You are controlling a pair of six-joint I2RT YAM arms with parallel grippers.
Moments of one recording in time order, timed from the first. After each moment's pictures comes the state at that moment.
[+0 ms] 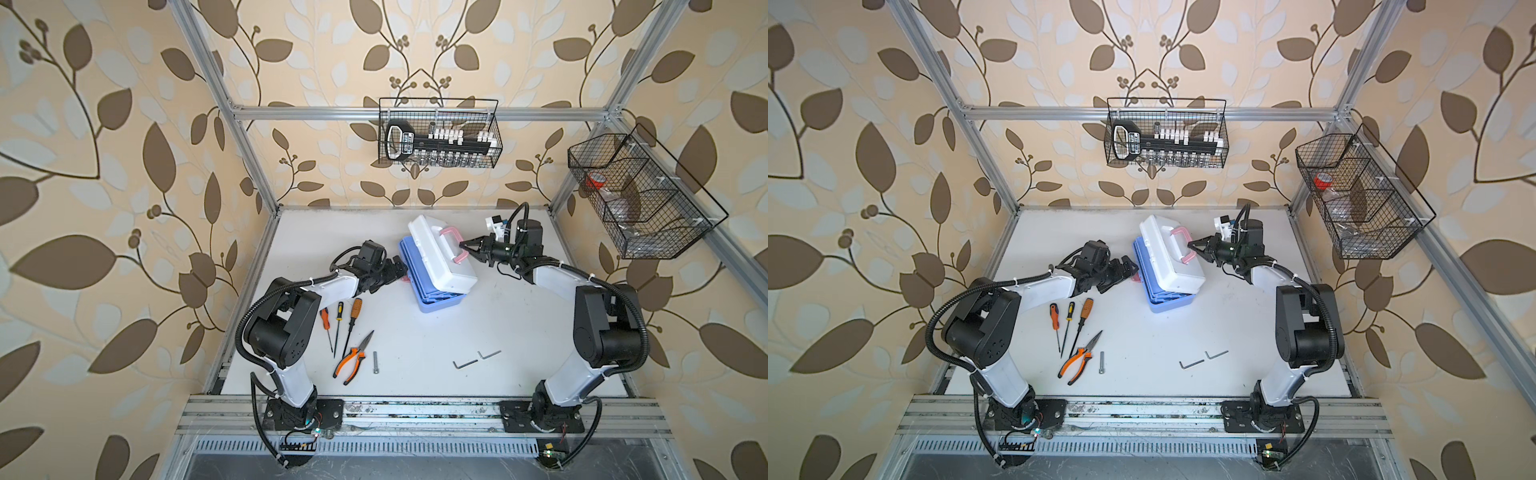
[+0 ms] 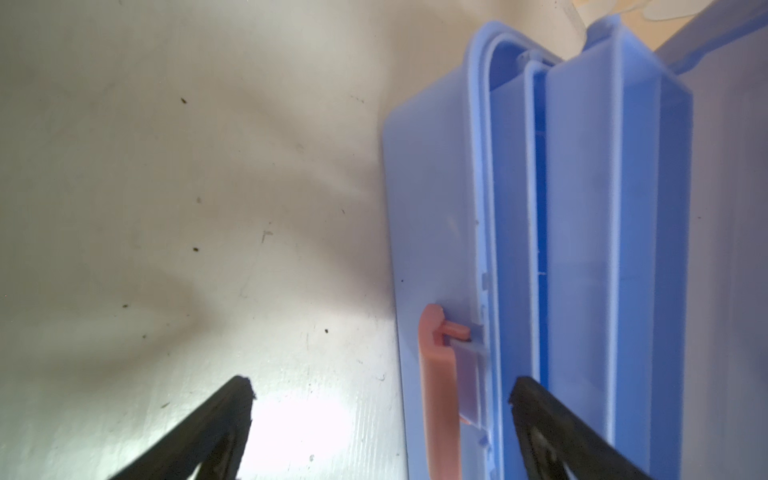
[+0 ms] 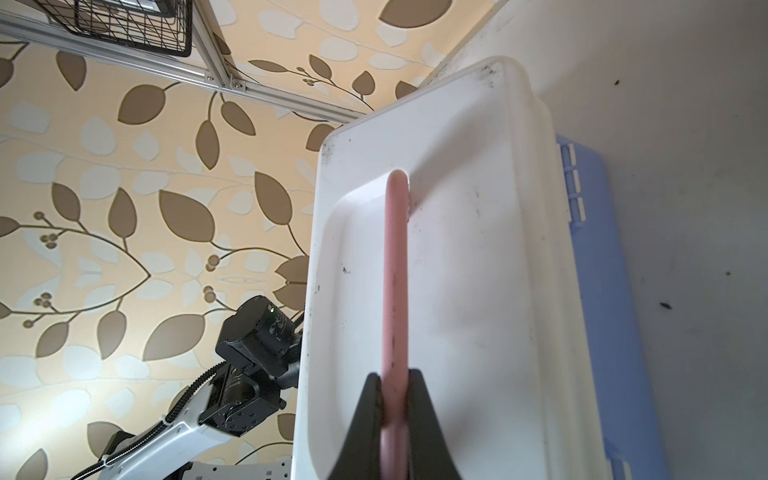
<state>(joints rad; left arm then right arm) -0.44 1.74 1.00 -0.05 0.21 -0.86 0.02 1.71 1.02 0.22 -0.96 0.86</state>
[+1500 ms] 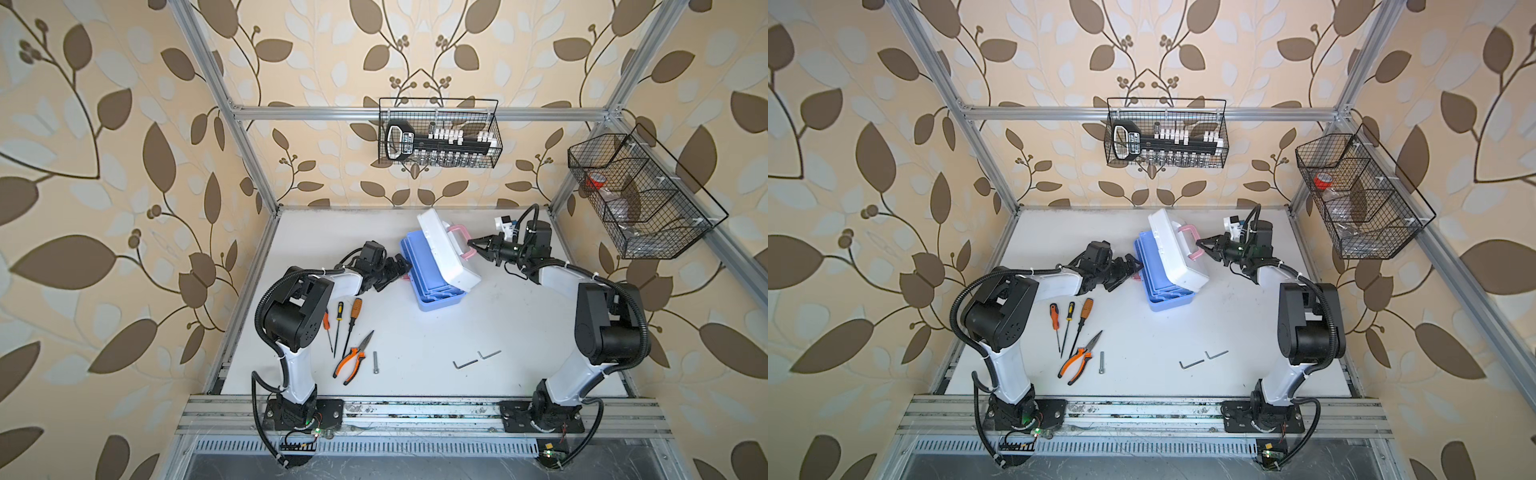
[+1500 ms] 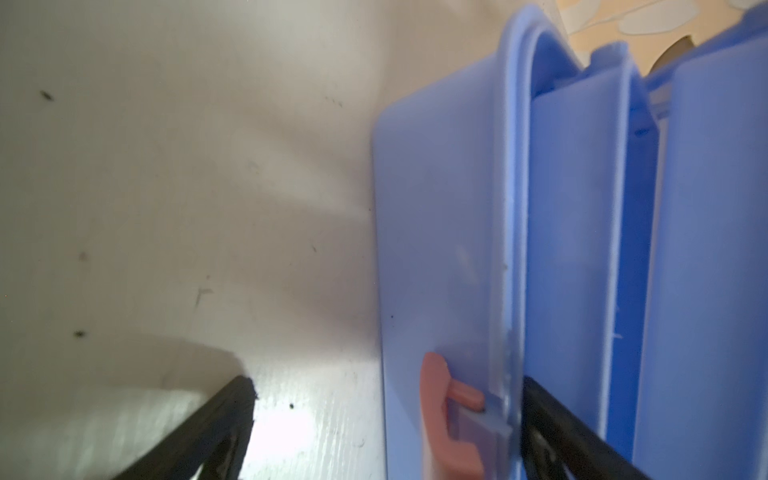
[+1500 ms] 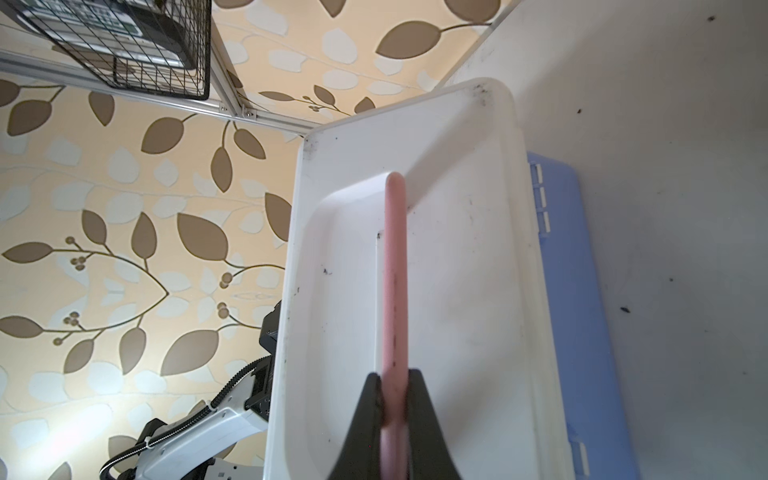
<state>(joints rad) -0.39 1.89 1.02 0.14 0.32 -0.92 -0.06 1.73 1.00 0.27 -0.99 0.91</state>
